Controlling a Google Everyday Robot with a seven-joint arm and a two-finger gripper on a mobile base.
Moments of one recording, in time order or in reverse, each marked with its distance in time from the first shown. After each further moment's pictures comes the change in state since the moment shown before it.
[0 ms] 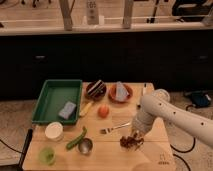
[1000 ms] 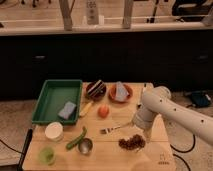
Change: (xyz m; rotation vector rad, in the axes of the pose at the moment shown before) arm 0.008 -0.005 -0.009 0.002 -0.009 -0.012
